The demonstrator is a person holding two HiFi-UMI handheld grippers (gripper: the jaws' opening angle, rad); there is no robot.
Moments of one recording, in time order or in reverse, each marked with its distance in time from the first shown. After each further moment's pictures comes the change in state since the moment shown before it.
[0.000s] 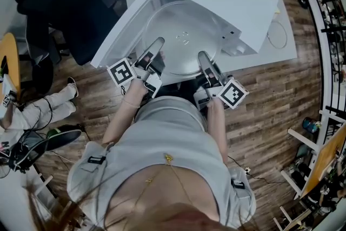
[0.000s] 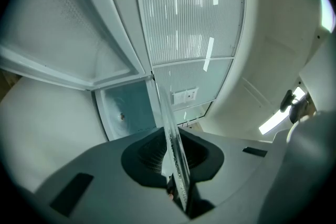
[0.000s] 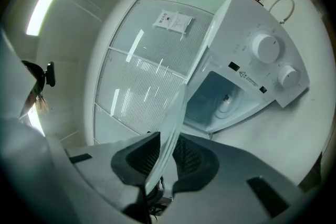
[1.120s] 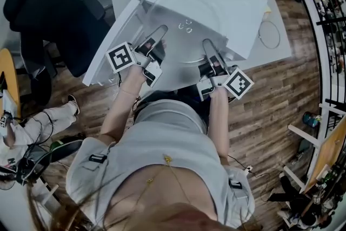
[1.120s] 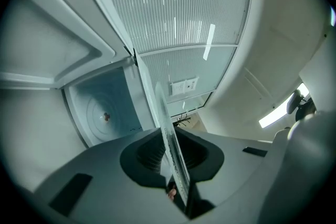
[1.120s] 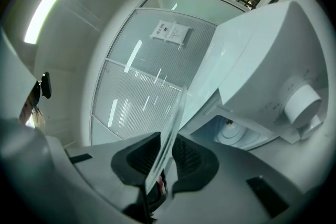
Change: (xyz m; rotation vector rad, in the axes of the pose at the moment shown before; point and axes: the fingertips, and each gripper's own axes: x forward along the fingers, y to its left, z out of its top) left arm 0.093 -0.015 0.015 0.021 0.130 -0.013; right arm 0.019 -0.016 0.085 0.000 -0.100 -0.005
